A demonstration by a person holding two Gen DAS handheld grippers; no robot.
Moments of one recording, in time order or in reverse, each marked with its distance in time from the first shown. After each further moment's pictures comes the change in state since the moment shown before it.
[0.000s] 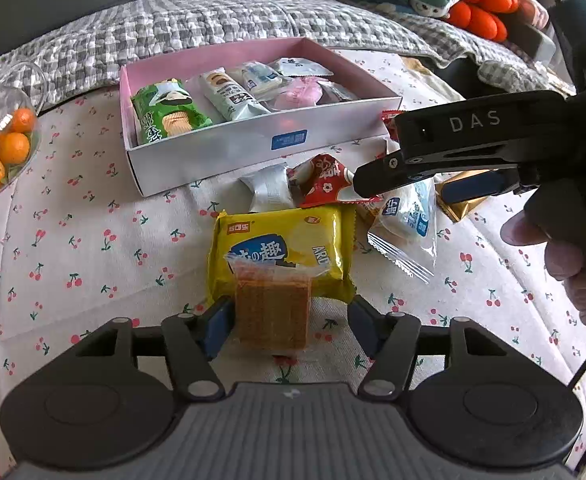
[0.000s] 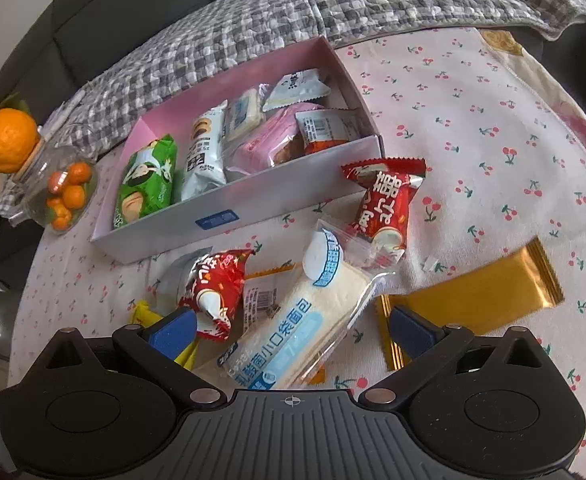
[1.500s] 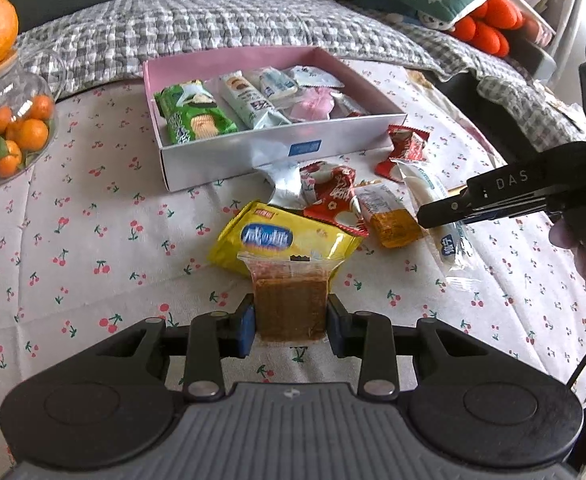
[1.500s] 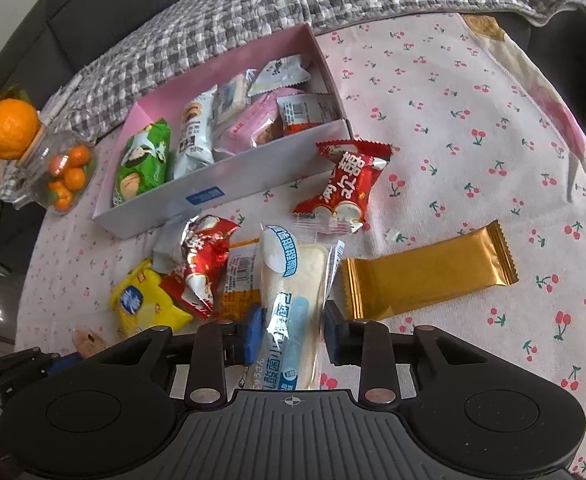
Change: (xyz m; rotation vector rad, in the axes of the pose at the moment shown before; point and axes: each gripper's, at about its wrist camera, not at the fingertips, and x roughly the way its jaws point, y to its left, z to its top) left arm -0.028 0.011 0.000 -0.052 0.010 -0.023; right arm -0.028 -0.017 -0.001 0.006 0.077 0.000
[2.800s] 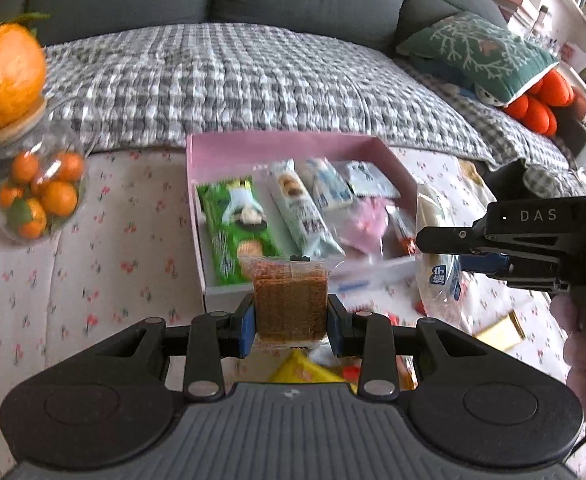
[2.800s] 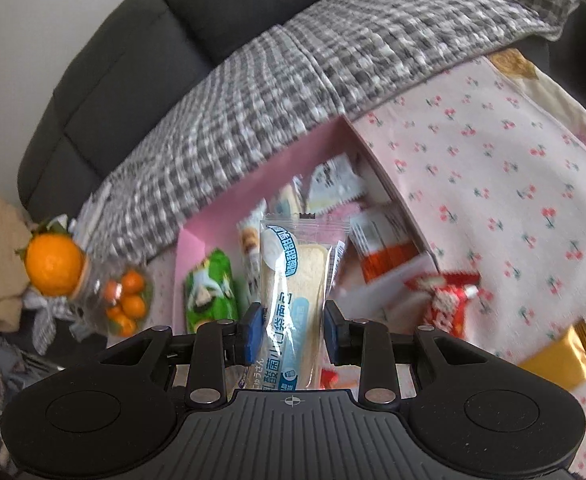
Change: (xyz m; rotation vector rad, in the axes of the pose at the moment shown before) left arm 0.012 0.029 0.080 -0.151 -0.103 0.070; right arm 0.005 0.023 0.069 0.209 -0.191 0.173
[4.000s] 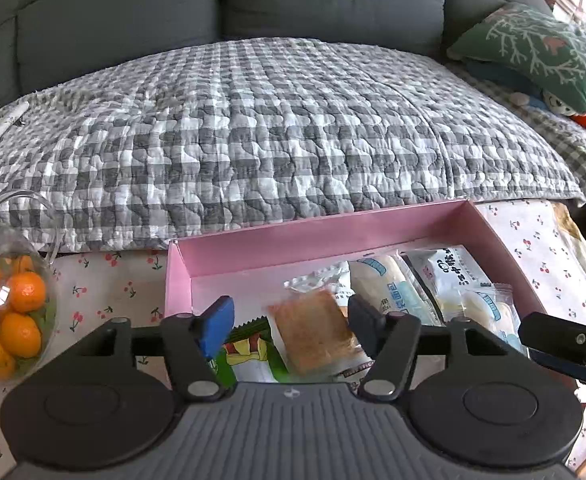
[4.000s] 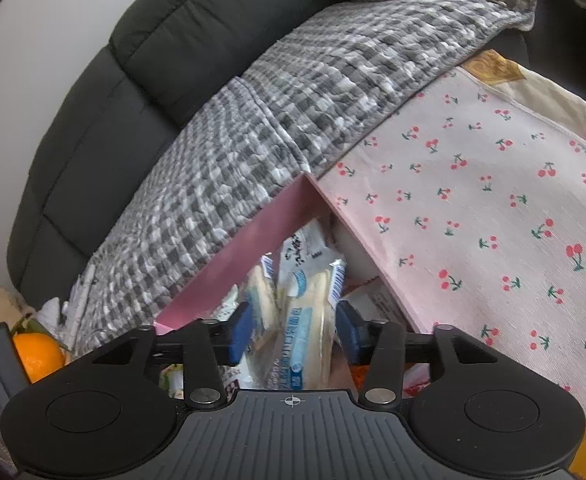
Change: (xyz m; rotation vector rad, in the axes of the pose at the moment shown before) left arm 0.101 0.002 0.076 0.051 -0.032 0.168; right arm 0.045 -0.023 0.033 0.164 -0.137 -0.009
